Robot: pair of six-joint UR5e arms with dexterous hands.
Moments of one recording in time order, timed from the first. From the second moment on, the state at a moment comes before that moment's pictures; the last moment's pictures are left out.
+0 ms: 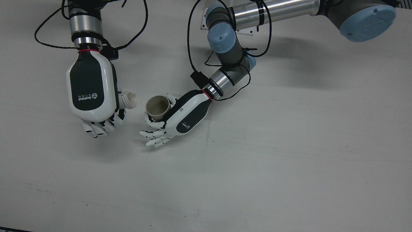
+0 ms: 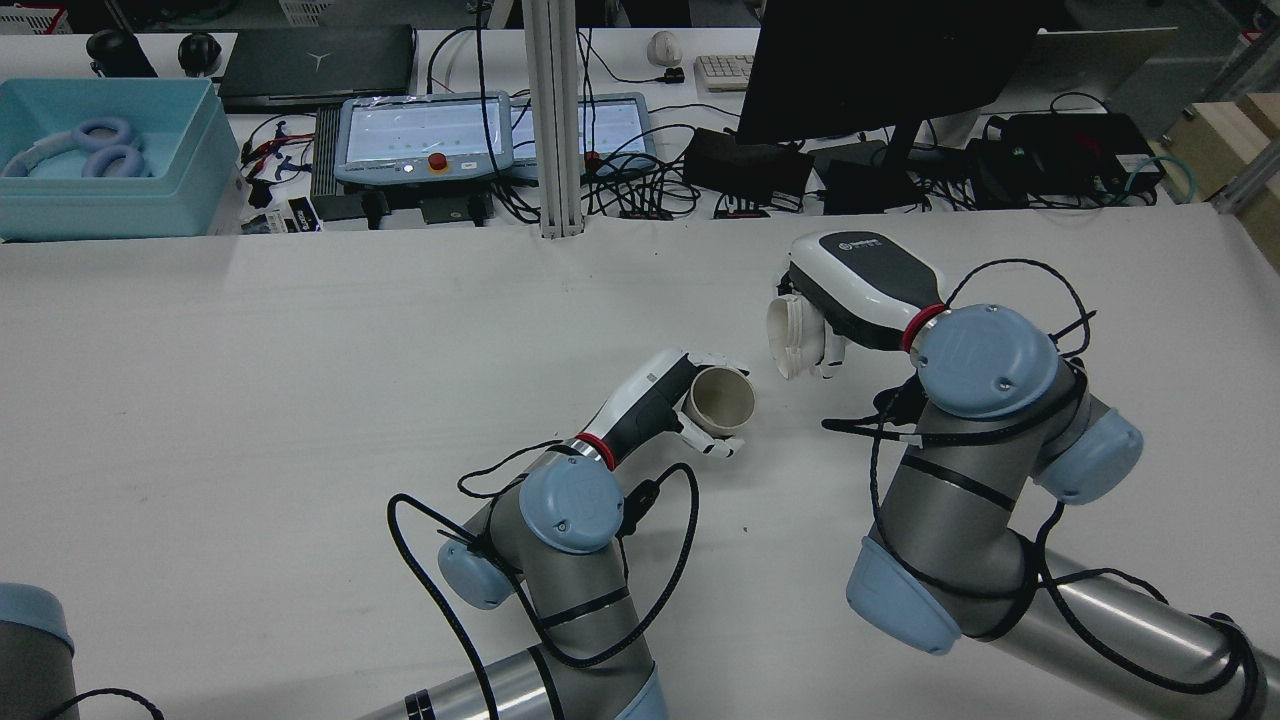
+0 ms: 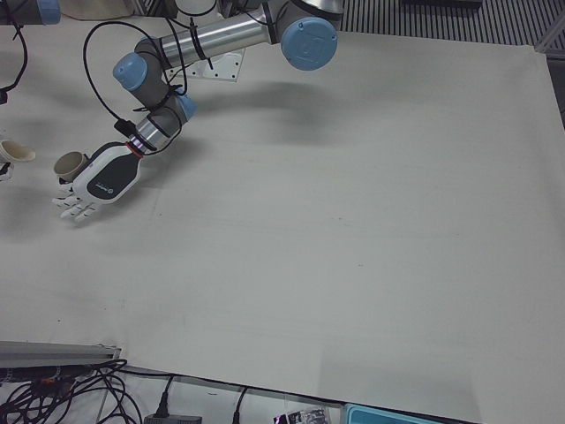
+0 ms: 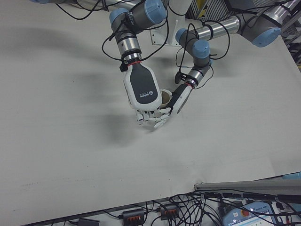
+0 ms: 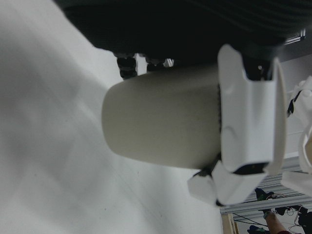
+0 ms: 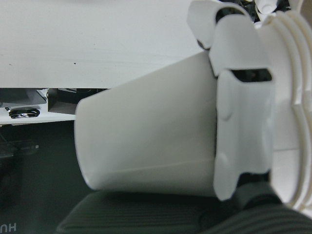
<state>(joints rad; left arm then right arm) -0.42 -2.69 -1.04 0.31 1.13 0.56 0.76 -1.02 1.88 -4.02 -1.17 -1.46</state>
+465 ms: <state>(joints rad) -0.47 -2.68 -1.09 0.31 1.18 0.56 0.82 -1.08 2.04 -4.01 -1.16 -1.40</state>
